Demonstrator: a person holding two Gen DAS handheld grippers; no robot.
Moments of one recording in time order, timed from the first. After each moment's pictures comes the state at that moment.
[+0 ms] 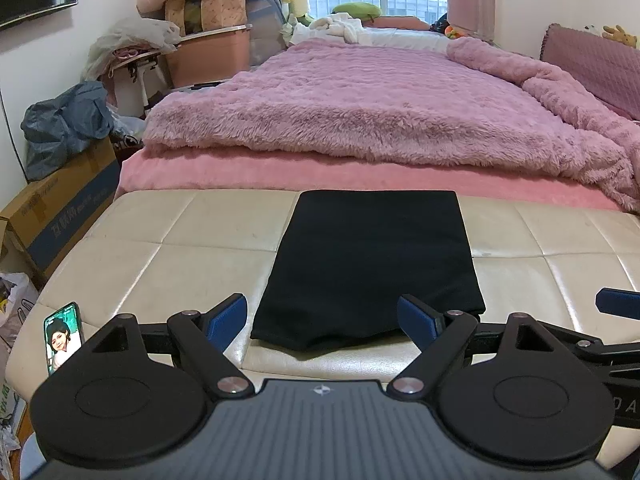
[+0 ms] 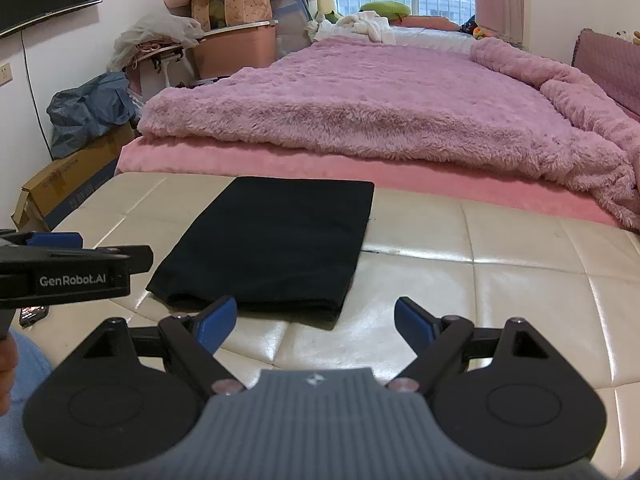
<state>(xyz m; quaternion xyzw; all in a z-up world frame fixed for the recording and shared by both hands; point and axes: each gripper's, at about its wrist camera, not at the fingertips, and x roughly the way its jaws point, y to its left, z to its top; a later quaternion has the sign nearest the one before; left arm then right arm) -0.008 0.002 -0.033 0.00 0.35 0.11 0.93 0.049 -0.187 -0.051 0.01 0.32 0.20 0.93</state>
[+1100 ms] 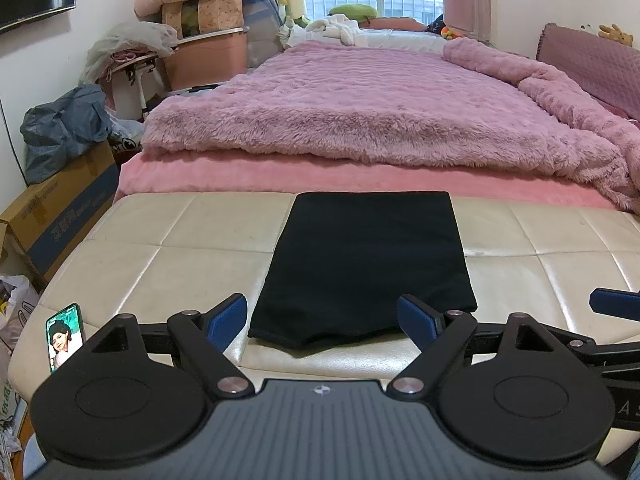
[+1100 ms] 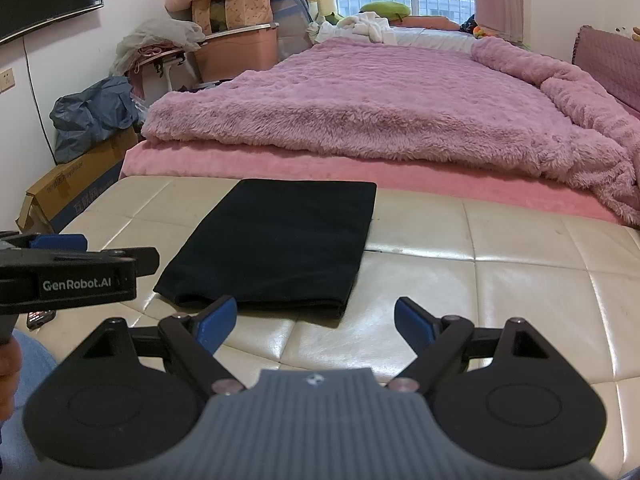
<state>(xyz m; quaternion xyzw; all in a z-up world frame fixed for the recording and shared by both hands) -0.011 -0.003 -0.026 0.00 0.35 0.11 0.93 0.043 -0.191 -0.047 0.02 0.31 0.21 0.93</state>
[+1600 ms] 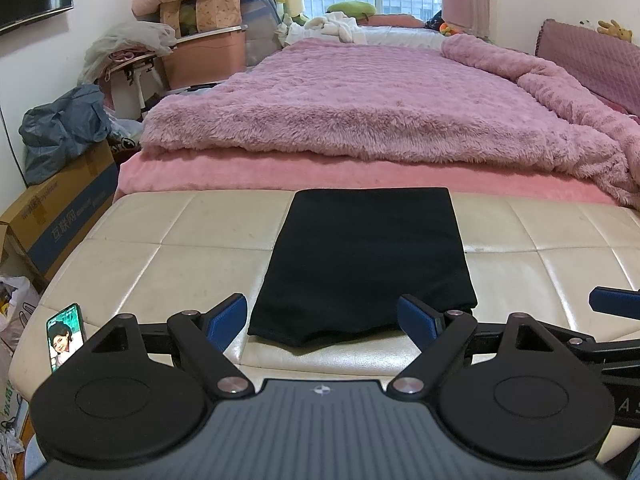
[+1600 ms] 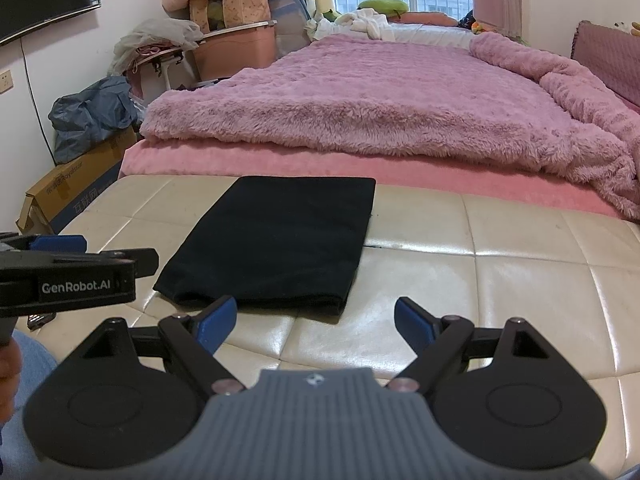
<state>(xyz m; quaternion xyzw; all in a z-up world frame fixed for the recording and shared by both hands) -0.011 -0.004 -0.028 0.00 0.35 0.10 0.93 0.043 -0.191 -0.047 0.02 0.32 0.20 0.93</state>
